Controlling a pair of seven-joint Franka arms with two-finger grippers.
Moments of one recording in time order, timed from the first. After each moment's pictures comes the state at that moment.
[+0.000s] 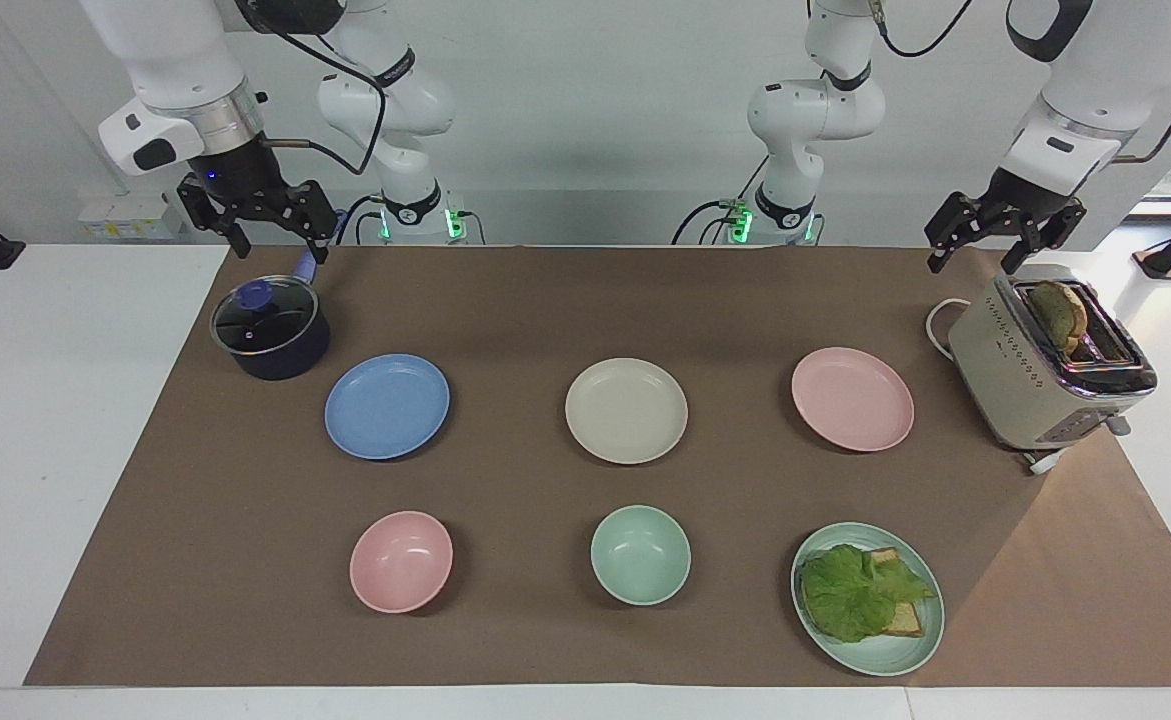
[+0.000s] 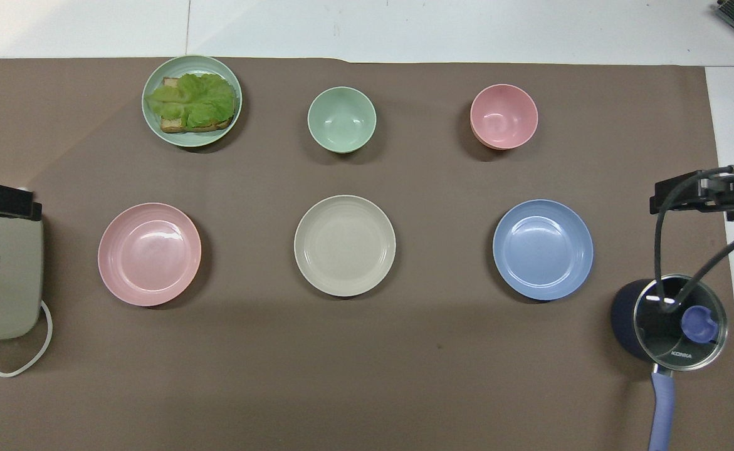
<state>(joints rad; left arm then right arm) -0.01 -0.06 0.00 -1.62 -0.03 1.59 0.04 -0.09 -0.01 0.11 -1.52 -0.01 1.51 0.13</state>
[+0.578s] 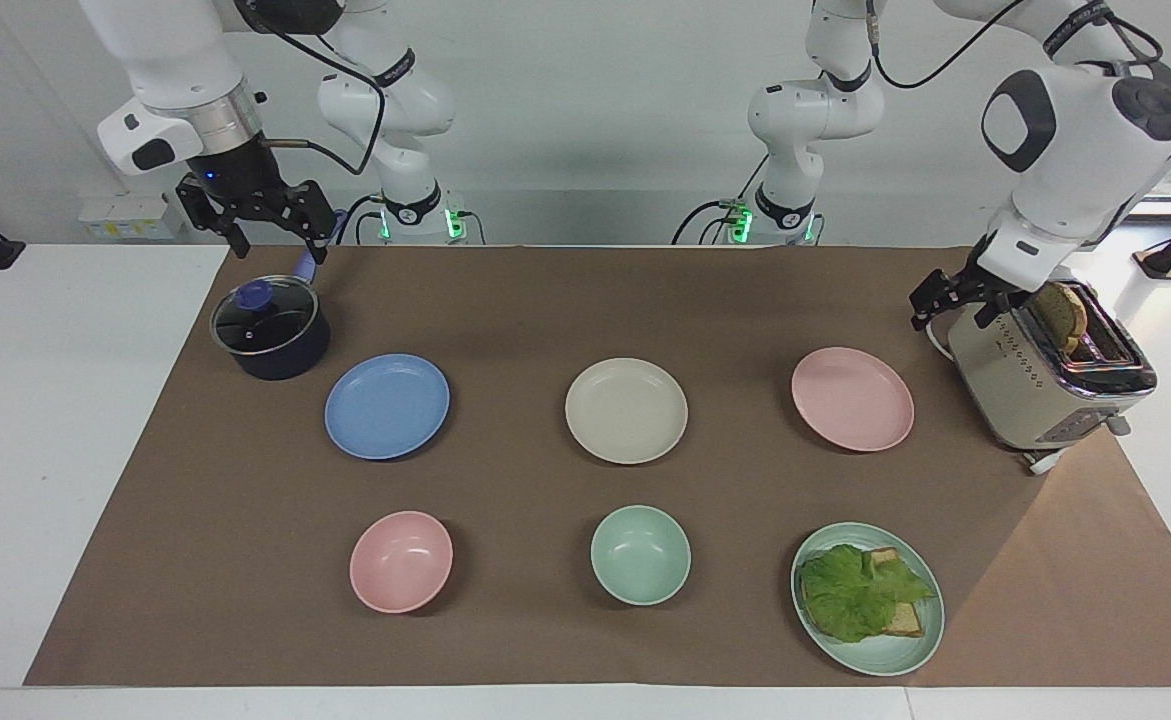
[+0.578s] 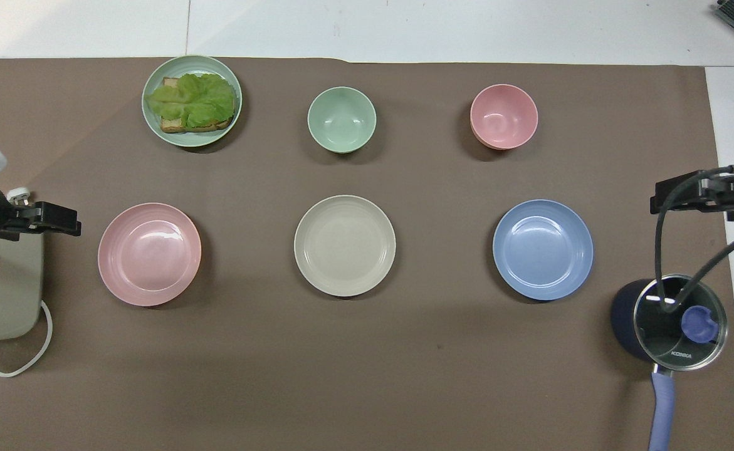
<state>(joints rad) 0.05 -0.02 0.01 -1.92 -0.03 1.85 0.04 -0.09 -0.01 0.11 -1.52 -0.01 1.51 0.13</state>
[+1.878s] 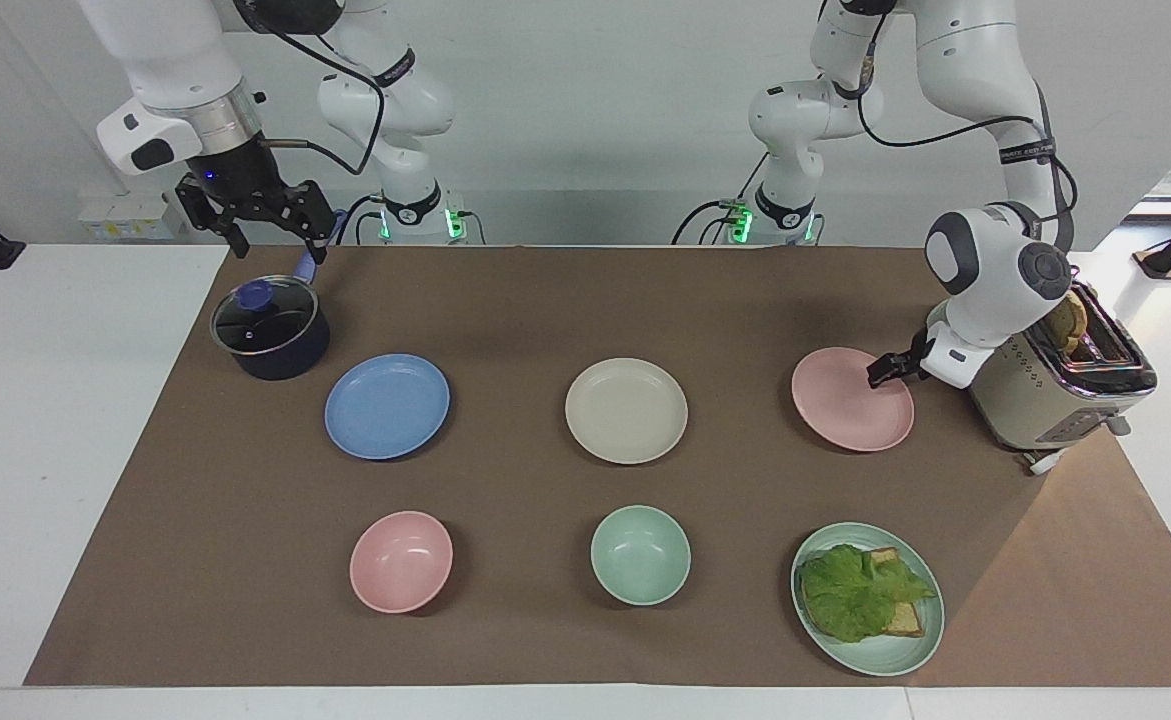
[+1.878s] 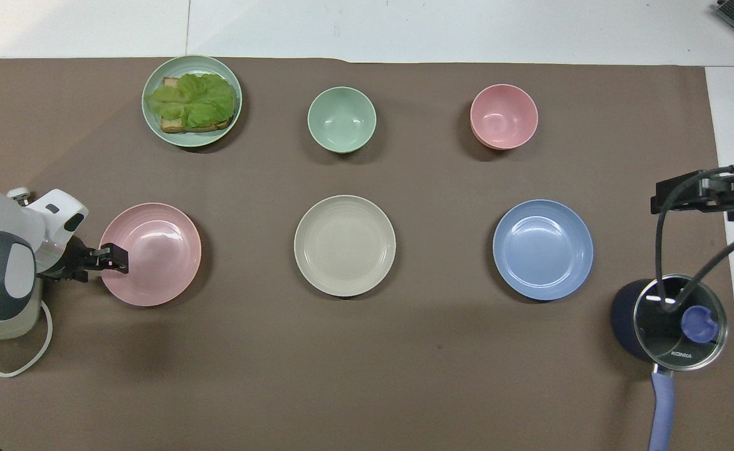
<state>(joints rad) 0.09 0.13 0.01 -2.19 -0.04 2.13 -0.05 -0.09 -0.01 0.11 -1.52 -0.01 1.51 0.13</state>
